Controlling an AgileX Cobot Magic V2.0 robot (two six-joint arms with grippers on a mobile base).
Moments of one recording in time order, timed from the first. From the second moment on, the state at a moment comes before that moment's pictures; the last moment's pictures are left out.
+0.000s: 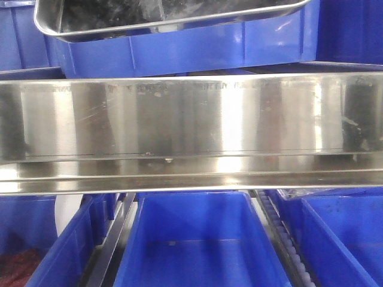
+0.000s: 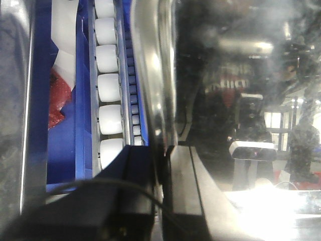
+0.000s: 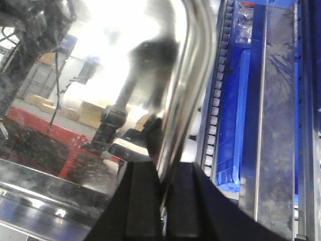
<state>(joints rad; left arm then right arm) -0.68 1.44 -1.53 0.27 1.15 -0.54 0.78 1.44 -1.60 -0.36 1.26 0.58</state>
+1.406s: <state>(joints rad) -0.70 1.43 -1.53 0.28 1.12 -0.54 0.71 1.44 -1.61 -0.35 1.25 0.58</state>
